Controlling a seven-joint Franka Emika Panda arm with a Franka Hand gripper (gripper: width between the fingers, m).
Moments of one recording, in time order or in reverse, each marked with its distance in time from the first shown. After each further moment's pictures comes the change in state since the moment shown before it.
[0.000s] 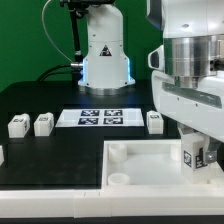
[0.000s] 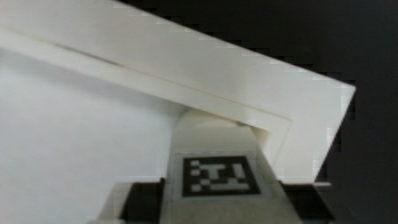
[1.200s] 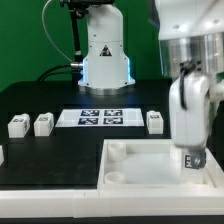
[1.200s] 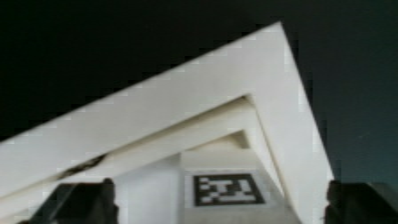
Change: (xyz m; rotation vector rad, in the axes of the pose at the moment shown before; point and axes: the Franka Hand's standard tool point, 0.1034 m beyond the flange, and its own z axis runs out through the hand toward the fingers) arm -0.013 -0.001 -0.018 0.034 -0.036 0.452
